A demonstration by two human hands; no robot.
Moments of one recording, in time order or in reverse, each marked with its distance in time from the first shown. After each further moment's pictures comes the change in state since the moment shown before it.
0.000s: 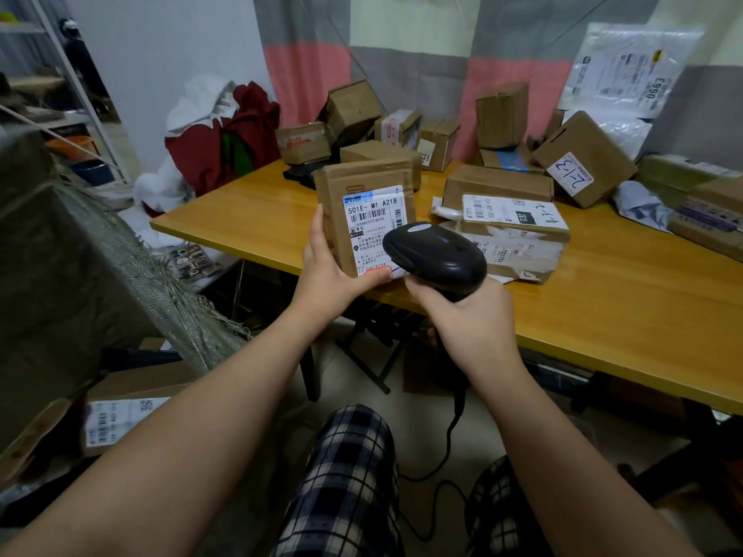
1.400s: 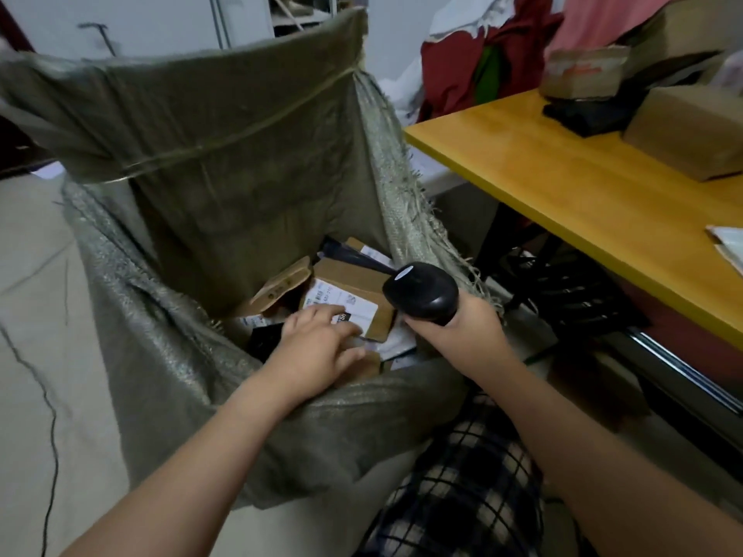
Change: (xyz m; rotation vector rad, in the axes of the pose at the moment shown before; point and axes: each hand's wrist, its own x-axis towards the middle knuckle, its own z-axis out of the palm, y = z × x) left_hand -0.193 -0.132 -0.211 0.898 -0.206 -0.421; right_hand -0.066 0.023 0.234 -0.256 -0.737 -0.071
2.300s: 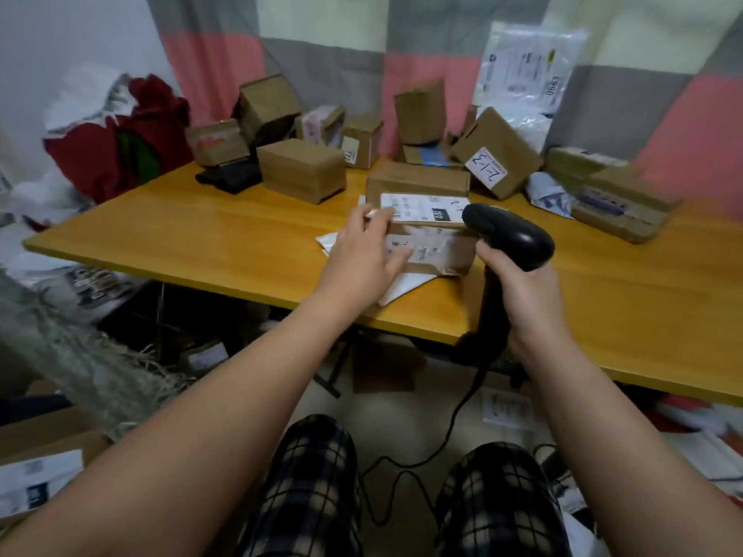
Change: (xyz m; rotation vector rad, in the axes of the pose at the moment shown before) left_hand 0.098 0.420 -0.031 -0.433 0.241 0.739; right_hand -0.152 0.094 -0.315 0.530 1.045 0.177
